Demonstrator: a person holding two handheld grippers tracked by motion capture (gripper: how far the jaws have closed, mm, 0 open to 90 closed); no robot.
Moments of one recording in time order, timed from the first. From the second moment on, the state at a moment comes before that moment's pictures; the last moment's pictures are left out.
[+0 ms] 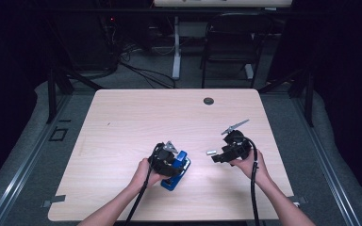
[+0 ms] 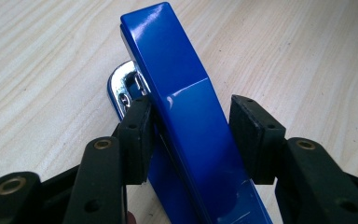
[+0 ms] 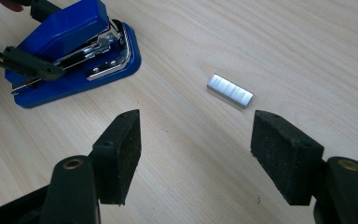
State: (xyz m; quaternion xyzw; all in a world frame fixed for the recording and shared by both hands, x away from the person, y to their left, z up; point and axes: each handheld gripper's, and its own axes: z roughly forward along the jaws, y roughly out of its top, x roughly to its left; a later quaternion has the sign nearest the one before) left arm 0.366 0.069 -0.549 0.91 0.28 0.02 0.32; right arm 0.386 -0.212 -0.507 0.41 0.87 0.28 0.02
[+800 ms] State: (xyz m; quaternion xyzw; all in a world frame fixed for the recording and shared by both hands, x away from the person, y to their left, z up) left arm 0.365 0.067 -0.551 0.92 0.22 0.00 0.34; right arm 0.386 -0.211 -0.509 0.41 0.87 0.28 0.02
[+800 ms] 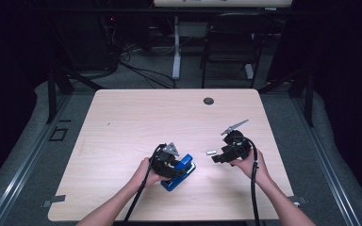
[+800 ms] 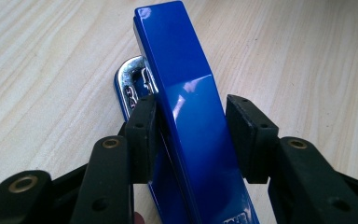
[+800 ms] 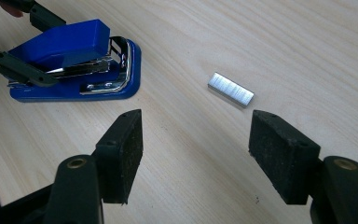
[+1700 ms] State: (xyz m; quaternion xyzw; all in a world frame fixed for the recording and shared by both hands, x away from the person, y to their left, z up) left arm 0.350 0.079 -0.549 0.90 0.27 0.00 0.33; right arm 0.385 -0.205 -0.507 0.39 0.88 0.28 0.03
